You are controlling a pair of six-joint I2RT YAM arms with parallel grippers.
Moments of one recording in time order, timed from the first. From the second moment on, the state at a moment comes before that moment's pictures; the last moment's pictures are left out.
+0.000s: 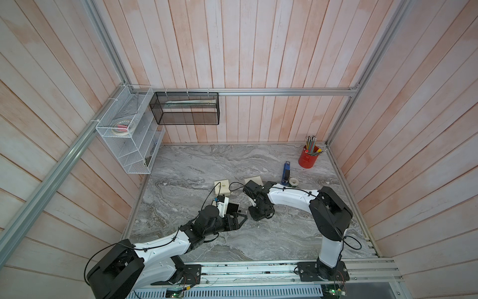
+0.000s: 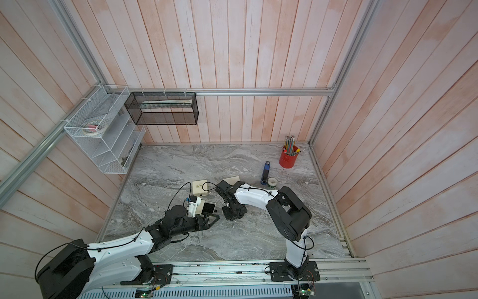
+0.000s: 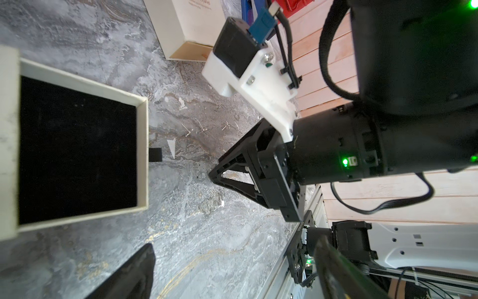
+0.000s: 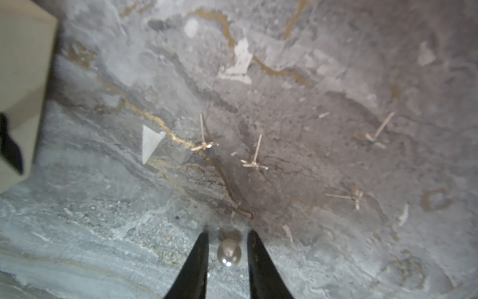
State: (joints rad) left arm -0.78 1.13 0.30 0.34 0.29 -0.92; right arm 0.85 1.88 1.24 -0.87 -0.06 0.42
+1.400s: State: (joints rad) left arm -0.61 1.04 0.41 0.21 0.32 -0.85; right arm 0.85 1.74 1.24 -0.82 -0.03 0.42
